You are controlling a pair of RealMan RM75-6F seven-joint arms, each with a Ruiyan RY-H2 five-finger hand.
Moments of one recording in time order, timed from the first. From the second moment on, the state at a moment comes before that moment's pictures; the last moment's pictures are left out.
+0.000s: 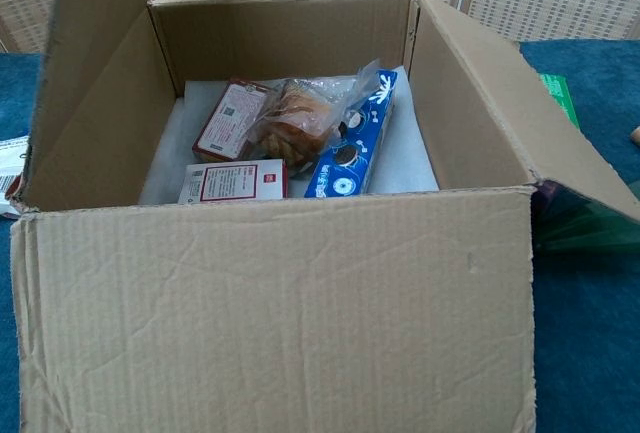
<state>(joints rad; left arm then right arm) -1.21 -0.92 -0.13 -2.15 0.70 1.04 0.69 -0.04 -0.84 -0.01 -2.00 -1.65 1.58 0.11</state>
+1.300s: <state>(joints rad) -0.70 -0.73 0.03 -2.01 1.19 1.01 0.36 -0.05 -0.82 -0.03 -2.00 -1.69 1.60 0.14</state>
